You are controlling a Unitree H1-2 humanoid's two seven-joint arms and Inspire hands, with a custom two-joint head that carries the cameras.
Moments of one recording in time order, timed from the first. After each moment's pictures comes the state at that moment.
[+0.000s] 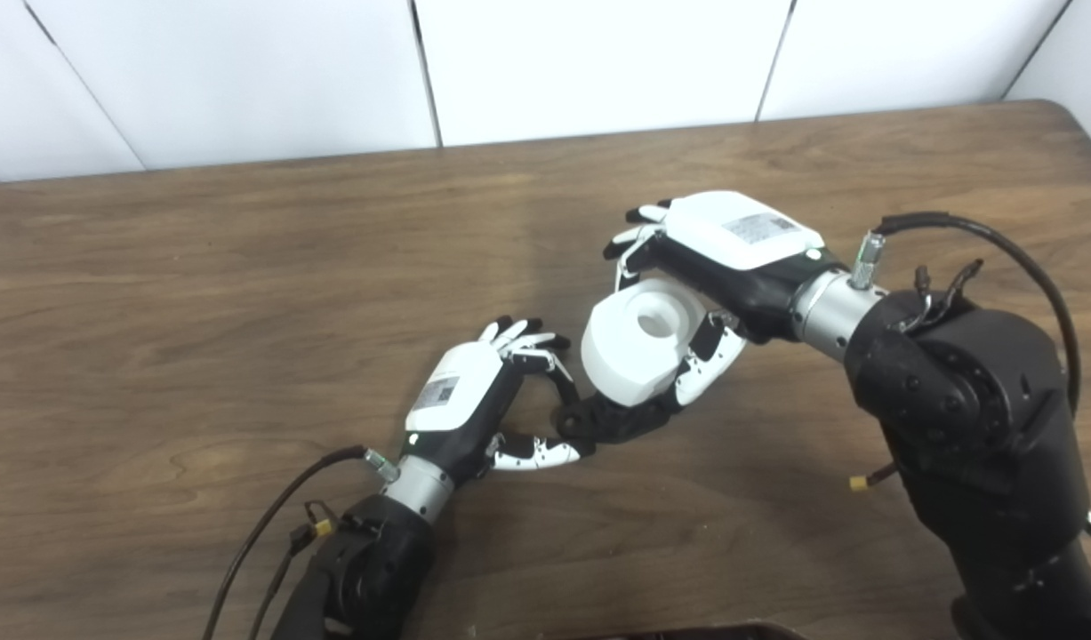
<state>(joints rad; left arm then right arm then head) -0.02 0.13 -0.40 -0.17 0.74 0.00 -0.17 -0.39 -0.33 0.27 -0.77 -1.05 0.44 1.16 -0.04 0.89</state>
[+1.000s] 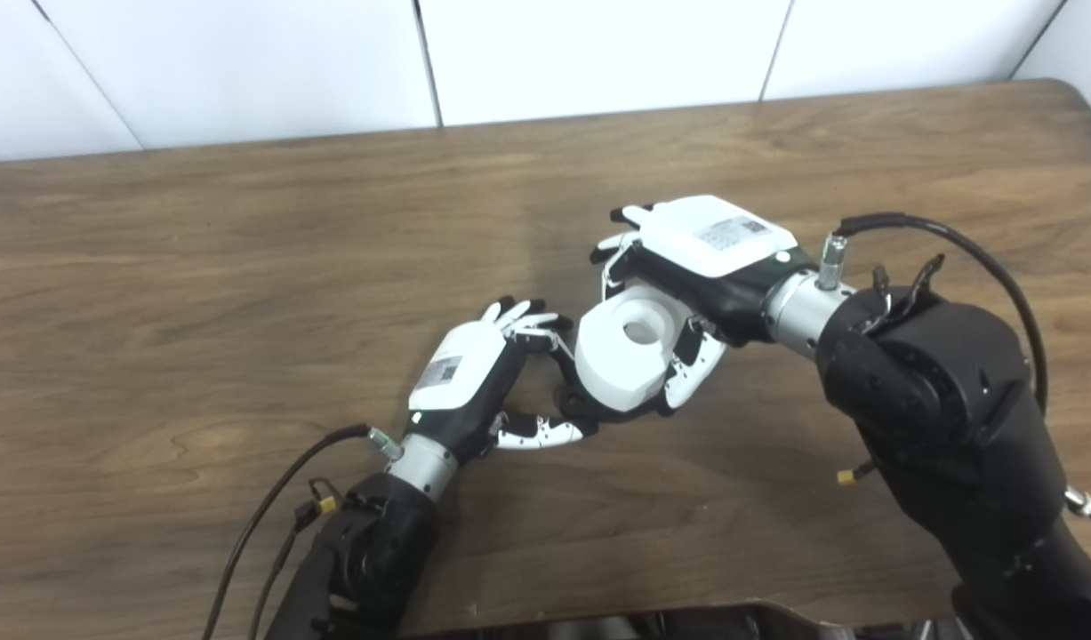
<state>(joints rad) -0.02 0.13 -0.41 -0.17 0.74 0.02 -0.17 -0.38 -0.34 0.38 -0.75 -1.13 0.40 1.16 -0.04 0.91</state>
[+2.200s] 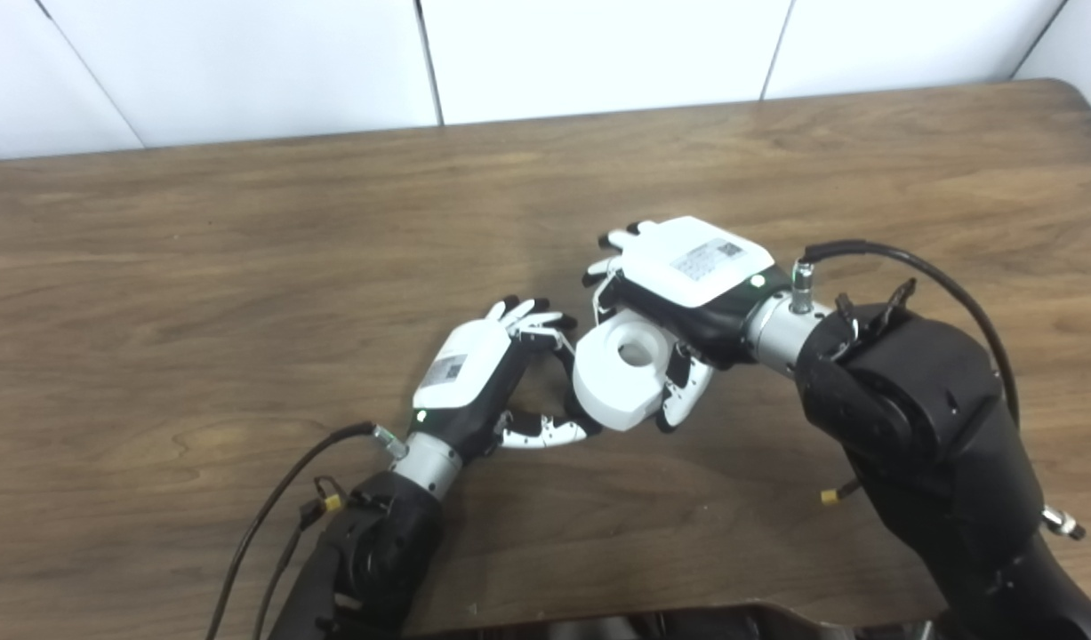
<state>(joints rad) -0.03 0.12 -0.42 -0.17 0.74 0.03 -0.17 -0.34 -0.29 0.36 -0.72 -1.16 0.24 1.16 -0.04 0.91</state>
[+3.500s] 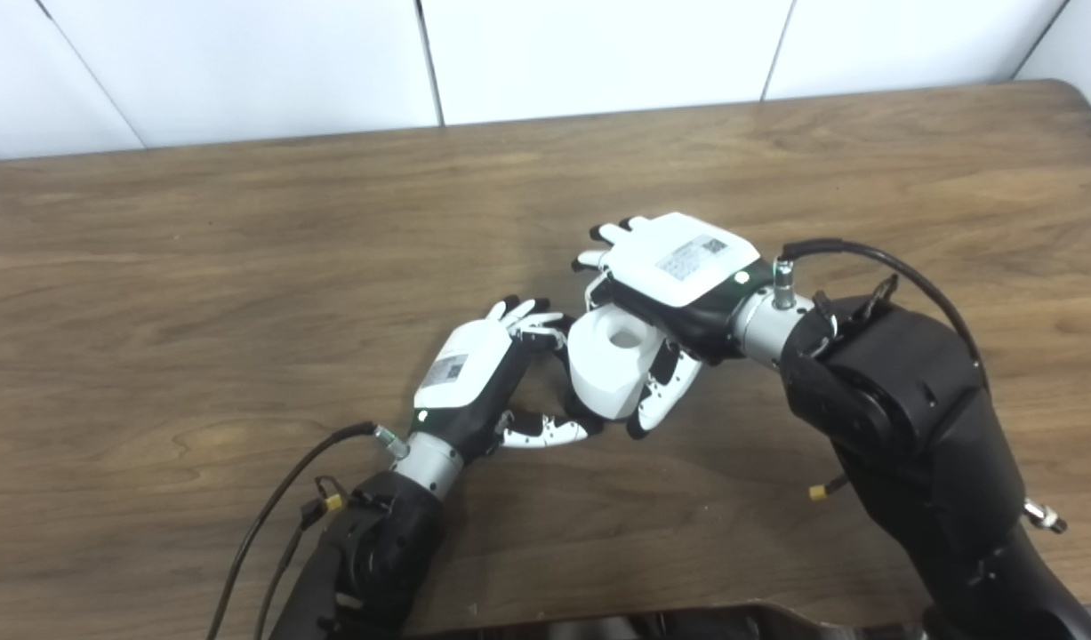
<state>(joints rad) -0.03 0.12 -0.42 -0.17 0.74 0.03 -0.17 -0.36 -0.27 0.36 -0.68 -1.20 0.16 1.18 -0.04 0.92</state>
